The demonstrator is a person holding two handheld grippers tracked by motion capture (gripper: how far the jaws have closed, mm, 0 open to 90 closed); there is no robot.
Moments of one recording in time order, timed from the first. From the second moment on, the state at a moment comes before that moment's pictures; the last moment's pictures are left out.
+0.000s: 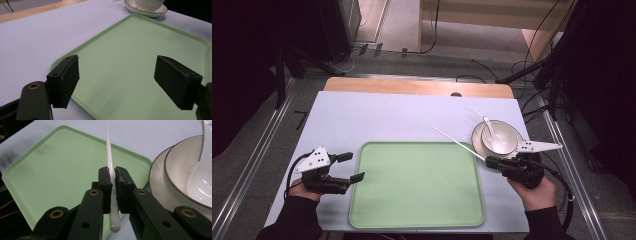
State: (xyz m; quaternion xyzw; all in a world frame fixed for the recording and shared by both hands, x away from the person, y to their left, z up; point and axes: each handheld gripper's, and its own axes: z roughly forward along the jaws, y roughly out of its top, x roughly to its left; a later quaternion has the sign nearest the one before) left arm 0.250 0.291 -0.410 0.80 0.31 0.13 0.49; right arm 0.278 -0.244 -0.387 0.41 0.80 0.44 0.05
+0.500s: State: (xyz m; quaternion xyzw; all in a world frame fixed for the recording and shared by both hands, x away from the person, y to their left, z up) left arm 0.254 0.290 -0.410 0.80 0.31 0.13 0.50; right arm 0.275 -0.212 -0.411 0.38 0.83 0.41 0.03
